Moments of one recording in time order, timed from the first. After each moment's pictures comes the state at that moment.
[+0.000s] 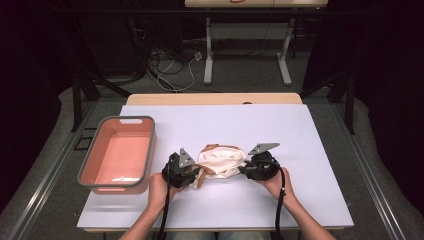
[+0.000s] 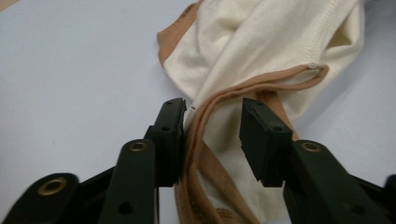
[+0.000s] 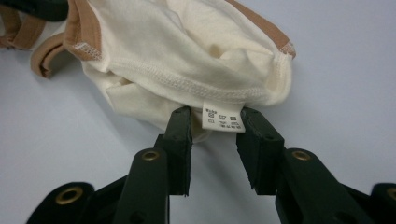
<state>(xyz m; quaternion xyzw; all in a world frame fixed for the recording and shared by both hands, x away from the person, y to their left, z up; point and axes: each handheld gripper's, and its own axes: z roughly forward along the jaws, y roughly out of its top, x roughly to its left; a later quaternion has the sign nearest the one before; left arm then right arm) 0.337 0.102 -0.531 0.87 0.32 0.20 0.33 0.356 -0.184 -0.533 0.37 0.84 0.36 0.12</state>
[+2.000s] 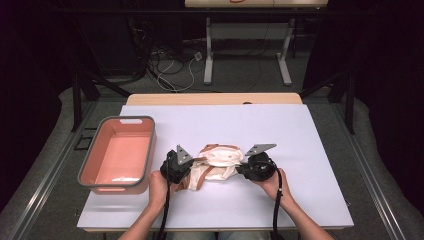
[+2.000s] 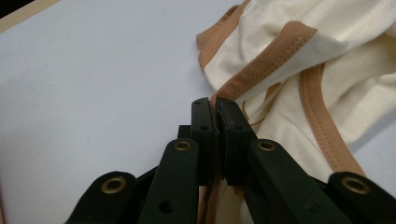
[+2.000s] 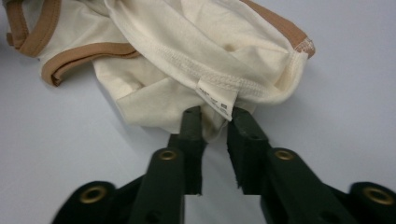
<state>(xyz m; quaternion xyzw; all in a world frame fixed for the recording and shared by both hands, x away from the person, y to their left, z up) 0.350 0.110 -0.538 0.85 0.35 0.23 0.33 0.355 -0.175 -0.535 0.37 0.85 0.37 0.11</state>
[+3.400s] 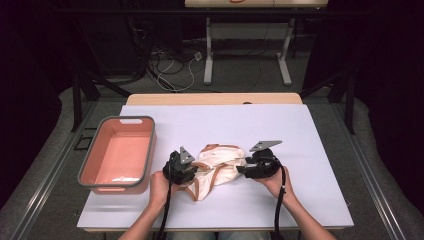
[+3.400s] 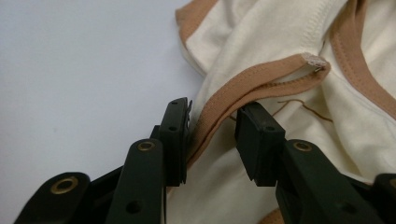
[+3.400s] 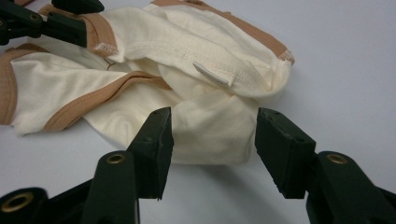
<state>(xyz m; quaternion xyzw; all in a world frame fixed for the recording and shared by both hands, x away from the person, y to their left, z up) 0.354 0.105 -0.548 0.87 0.35 0.19 0.30 0.360 -0.185 -0.529 0.39 0.83 0.38 0.10</state>
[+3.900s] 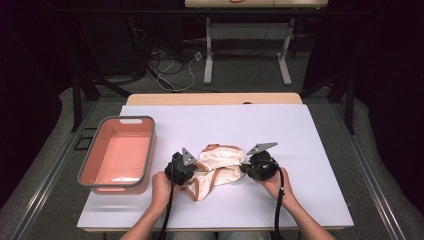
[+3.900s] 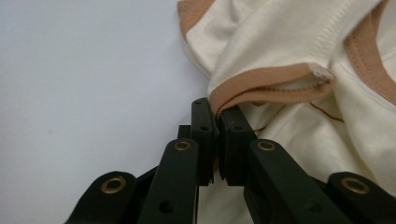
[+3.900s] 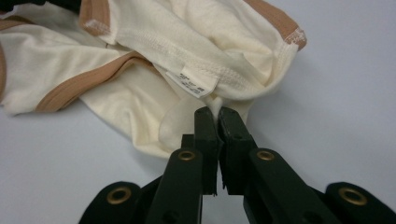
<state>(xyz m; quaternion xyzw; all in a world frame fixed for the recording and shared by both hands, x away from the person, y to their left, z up) 0.354 0.102 -0.553 0.86 0.35 0.22 0.31 0.355 -0.180 -0.531 0.39 0.85 0.35 0.10</state>
